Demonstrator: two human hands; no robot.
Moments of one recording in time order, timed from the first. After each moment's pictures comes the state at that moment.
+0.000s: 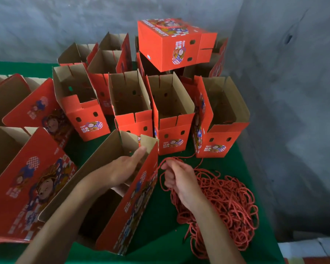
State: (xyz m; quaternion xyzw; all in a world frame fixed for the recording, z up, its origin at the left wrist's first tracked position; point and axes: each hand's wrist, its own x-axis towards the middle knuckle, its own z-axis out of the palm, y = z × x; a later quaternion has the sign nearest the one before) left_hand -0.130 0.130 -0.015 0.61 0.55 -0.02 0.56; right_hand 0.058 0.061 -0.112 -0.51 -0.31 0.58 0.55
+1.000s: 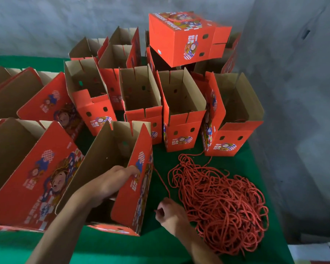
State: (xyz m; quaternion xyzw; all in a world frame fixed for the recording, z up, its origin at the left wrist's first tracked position) left_hand -0.188 0.131 -0.072 0.52 0.57 0.01 0.64; right_hand 0.015 0.030 -0.274 -0.70 -0.66 0.27 0.07
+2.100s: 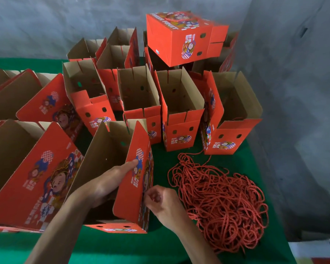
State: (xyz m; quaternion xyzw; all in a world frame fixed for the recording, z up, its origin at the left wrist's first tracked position) left_hand -0.185 0.124 -0.075 0.49 0.54 0.07 0.68; right_hand -0.006 0.025 -0.168 -0.60 -0.52 0.48 0.38
